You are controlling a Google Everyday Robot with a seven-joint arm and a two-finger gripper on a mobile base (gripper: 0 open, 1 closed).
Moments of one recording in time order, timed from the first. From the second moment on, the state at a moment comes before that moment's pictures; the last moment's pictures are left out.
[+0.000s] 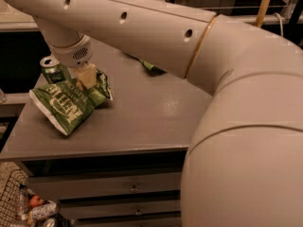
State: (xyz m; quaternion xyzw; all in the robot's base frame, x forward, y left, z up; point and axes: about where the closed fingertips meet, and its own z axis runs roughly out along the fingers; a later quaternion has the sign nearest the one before) arm 0.576 0.170 0.886 -0.91 0.40 -0.12 0.06
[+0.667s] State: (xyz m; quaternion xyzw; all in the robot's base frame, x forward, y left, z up) arm 0.578 0.173 0.885 -0.91 0.39 -0.12 0.07
